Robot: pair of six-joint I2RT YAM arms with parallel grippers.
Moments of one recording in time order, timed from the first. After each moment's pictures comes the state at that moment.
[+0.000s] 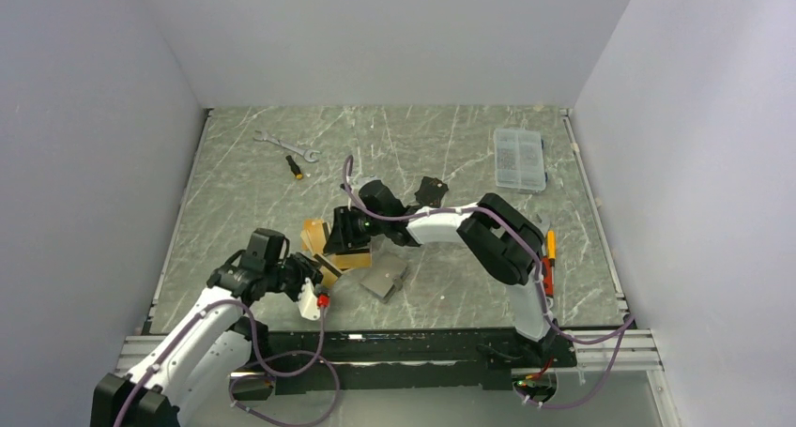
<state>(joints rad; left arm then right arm) -0.32 0.79 0.41 -0.64 0.54 1.73 0.89 2.05 1.18 0.28 -0.50 0.70</state>
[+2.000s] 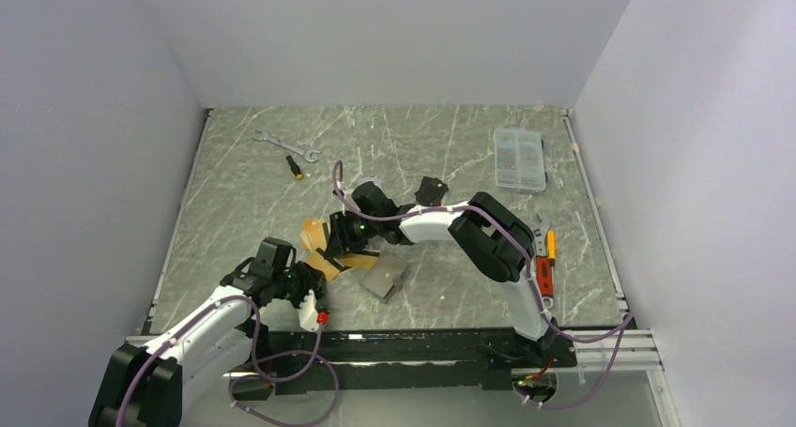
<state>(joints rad) -0.35 0.87 0.23 -0.39 0.51 1.96 0.90 2.11 1.27 0.18 -0.53 0.61</state>
